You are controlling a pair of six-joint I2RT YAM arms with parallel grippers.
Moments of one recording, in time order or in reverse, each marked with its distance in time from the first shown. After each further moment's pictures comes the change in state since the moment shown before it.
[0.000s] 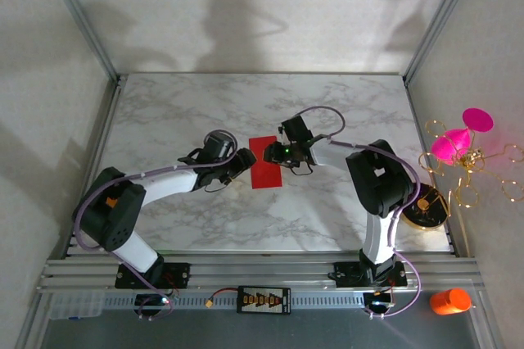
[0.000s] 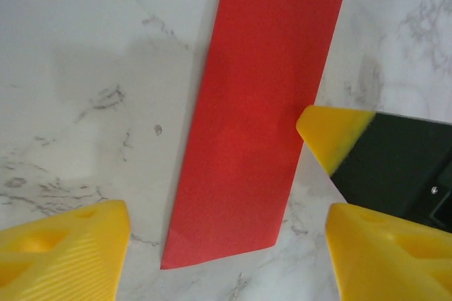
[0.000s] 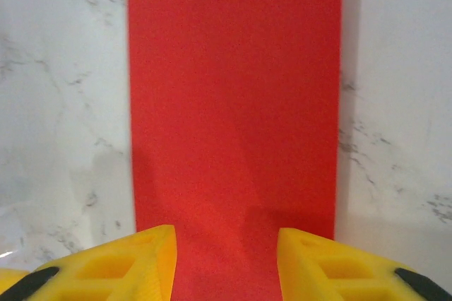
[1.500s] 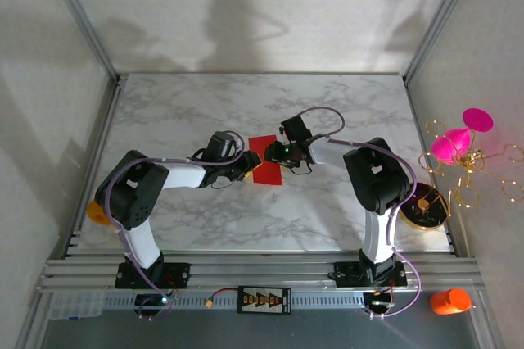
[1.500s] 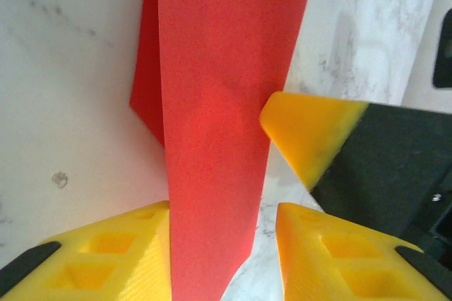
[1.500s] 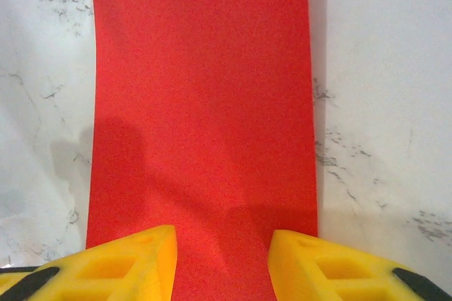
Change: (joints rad) left arm 0.047 0.190 0.007 0.286 0.240 -0.007; right arm -0.009 0.033 0.020 -0.006 0.010 0.029
